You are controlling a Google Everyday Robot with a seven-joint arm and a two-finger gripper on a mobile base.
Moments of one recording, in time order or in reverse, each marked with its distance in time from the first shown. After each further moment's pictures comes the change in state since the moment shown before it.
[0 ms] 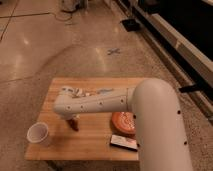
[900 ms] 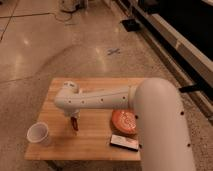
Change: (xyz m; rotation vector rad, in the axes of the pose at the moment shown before) arm 0.007 0.039 -0.037 -0.034 -0.046 0.147
